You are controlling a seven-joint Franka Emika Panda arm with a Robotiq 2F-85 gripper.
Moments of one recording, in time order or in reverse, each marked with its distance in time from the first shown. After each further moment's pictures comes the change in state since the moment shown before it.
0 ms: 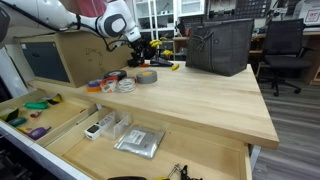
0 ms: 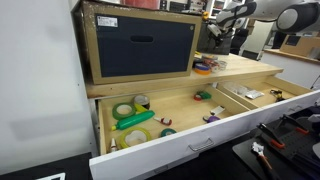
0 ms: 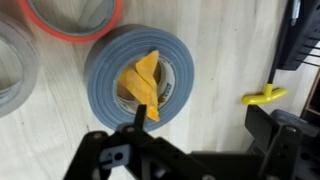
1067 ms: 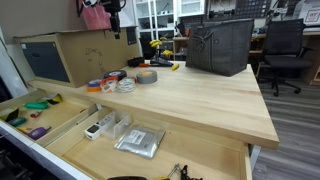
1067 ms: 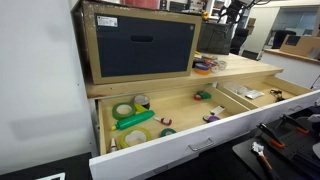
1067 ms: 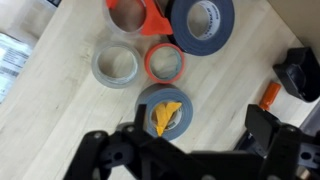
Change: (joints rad) arm -0.112 -0.455 0.184 -0.269 0.056 -0.468 -0.639
